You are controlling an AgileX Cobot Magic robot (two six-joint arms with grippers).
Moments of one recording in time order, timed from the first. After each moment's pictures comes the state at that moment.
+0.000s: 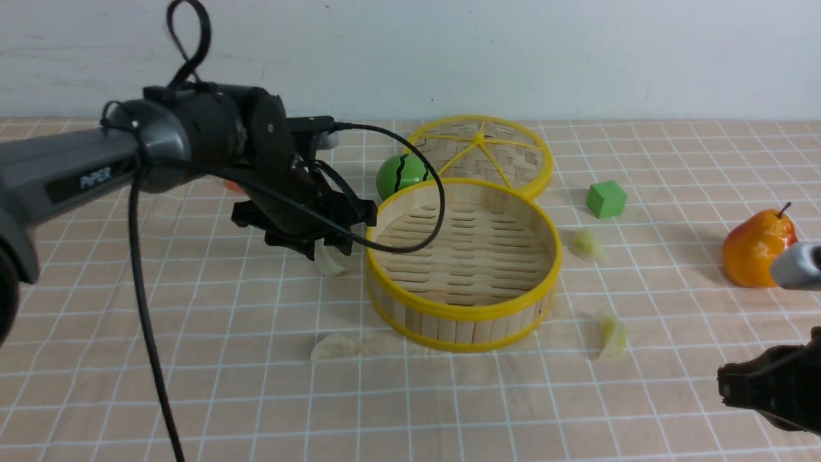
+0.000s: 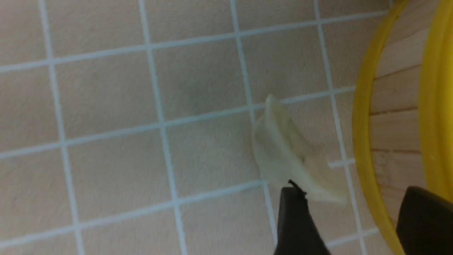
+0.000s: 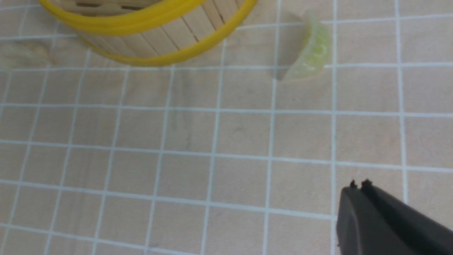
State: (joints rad) right arm 0.10 1.05 -0.56 0.57 0.46 -0.33; left arm -0.33 2.09 -1.66 -0.08 0.69 -0.18
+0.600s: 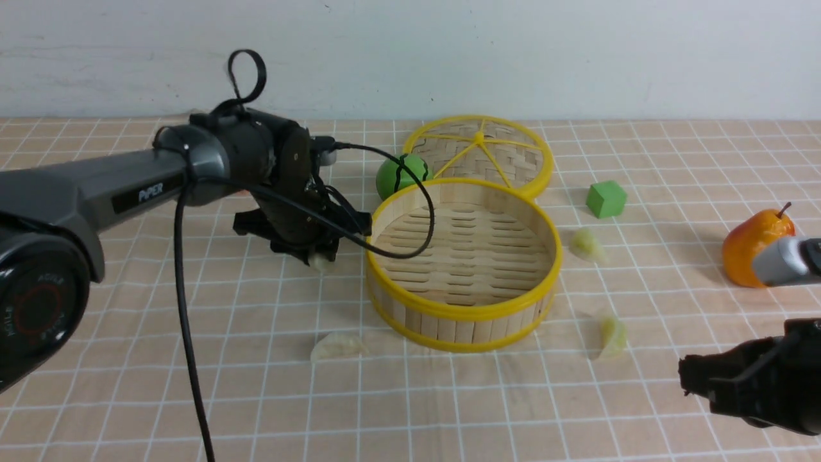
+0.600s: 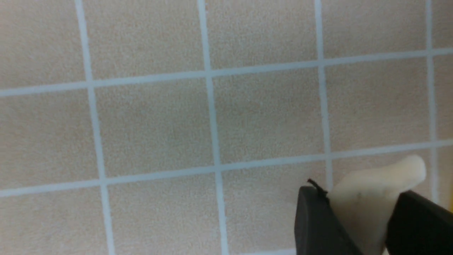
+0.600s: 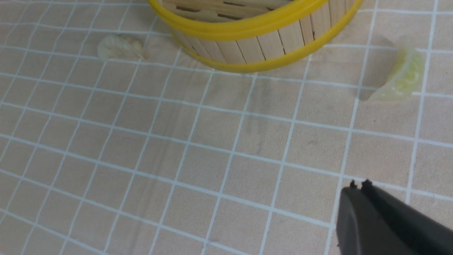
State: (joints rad) right arm 0.10 1.05 -0.56 0.88 0.51 -0.68; left arm -0.33 2.16 -1.75 0.05 0.70 -0.33
